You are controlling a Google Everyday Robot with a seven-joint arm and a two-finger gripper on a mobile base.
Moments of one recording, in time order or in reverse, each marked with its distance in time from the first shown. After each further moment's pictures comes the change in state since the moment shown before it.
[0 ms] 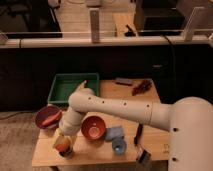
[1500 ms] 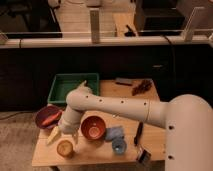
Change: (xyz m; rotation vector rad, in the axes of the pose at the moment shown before) arm 0.006 0.002 -0.001 -0.045 -0.002 0.016
